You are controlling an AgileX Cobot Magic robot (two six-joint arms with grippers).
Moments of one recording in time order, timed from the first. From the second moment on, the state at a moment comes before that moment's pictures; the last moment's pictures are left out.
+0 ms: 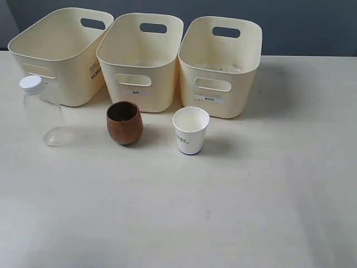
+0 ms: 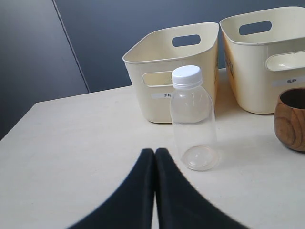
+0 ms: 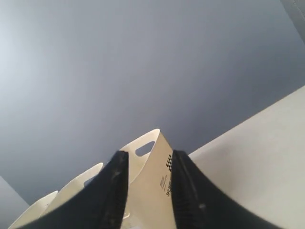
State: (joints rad) left arm 0.00 0.00 0.00 0.08 0.23 0.09; right arm -0.01 0.00 0.00 0.37 -0.02 0.26
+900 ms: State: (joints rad) left arm 0.00 0.00 0.00 0.08 0.23 0.09; right arm -0.01 0.00 0.00 0.40 0.12 0.27
